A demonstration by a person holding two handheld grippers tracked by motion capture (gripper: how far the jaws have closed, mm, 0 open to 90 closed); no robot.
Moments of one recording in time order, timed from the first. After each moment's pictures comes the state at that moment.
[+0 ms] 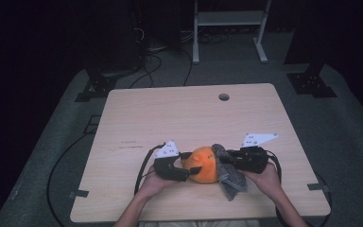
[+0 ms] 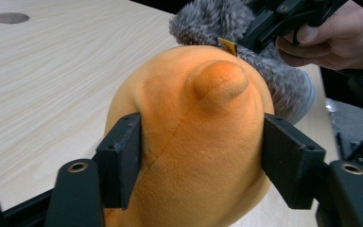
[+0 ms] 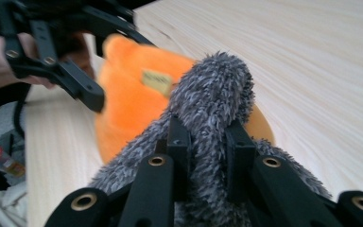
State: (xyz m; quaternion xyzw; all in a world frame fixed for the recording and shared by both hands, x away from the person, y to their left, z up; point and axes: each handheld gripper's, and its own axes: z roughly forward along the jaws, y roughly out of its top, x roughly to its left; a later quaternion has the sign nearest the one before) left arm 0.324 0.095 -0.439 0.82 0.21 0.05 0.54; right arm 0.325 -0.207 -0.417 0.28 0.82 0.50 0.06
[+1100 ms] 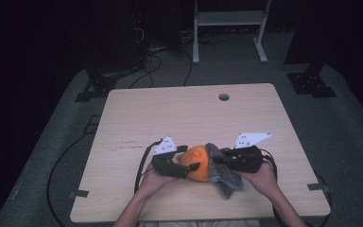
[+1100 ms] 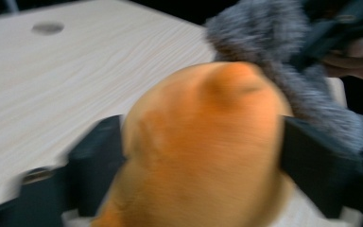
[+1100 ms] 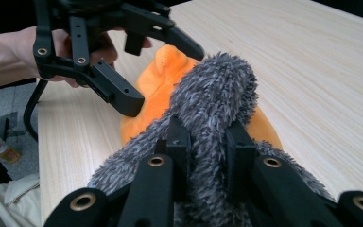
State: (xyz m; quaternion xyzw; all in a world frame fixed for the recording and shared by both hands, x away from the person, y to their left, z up) left arm 0.331 0.098 -0.429 0.80 0.25 0.06 0.53; right arm 0.316 -0.184 -0.395 0.23 0.84 0.49 0.08
